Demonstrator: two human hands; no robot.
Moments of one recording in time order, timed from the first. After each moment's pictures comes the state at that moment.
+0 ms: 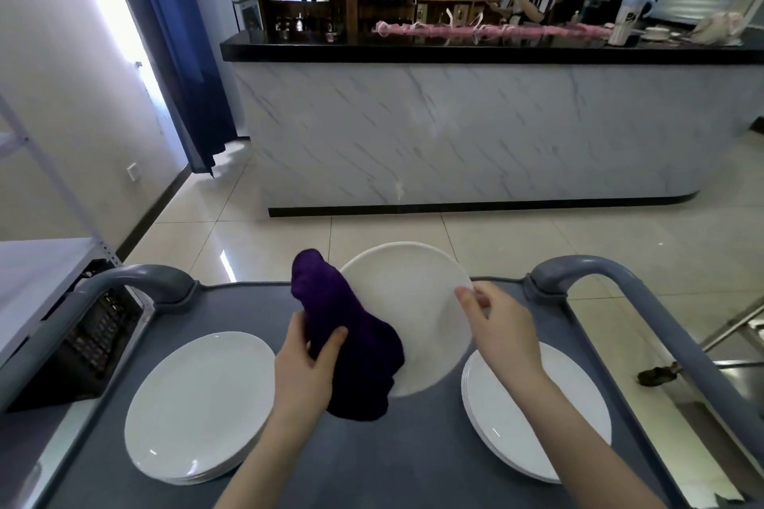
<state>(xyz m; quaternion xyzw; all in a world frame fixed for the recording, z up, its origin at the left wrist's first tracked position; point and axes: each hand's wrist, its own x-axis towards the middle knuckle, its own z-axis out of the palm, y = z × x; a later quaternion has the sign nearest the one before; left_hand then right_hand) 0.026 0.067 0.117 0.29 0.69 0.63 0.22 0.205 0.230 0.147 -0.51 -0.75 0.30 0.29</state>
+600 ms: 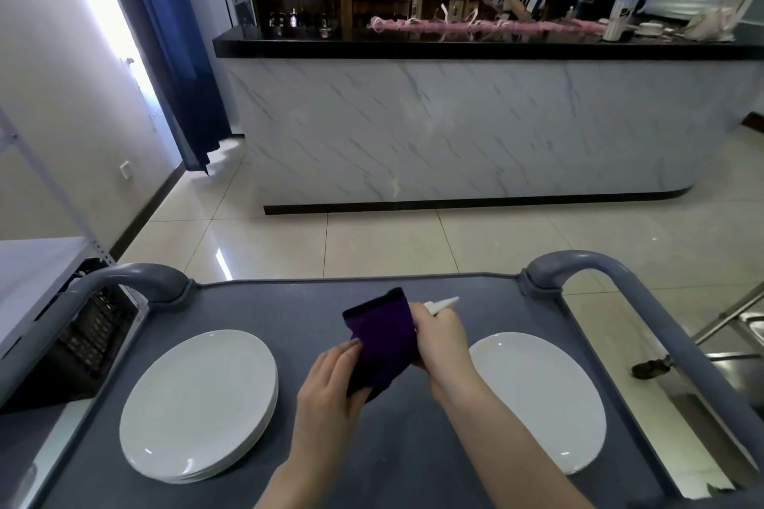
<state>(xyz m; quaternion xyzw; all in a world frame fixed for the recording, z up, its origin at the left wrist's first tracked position) 0.053 0.059 0.073 0.53 0.72 0.44 -0.07 0.146 0.178 0.152 -0.52 -0.49 0.64 0.27</state>
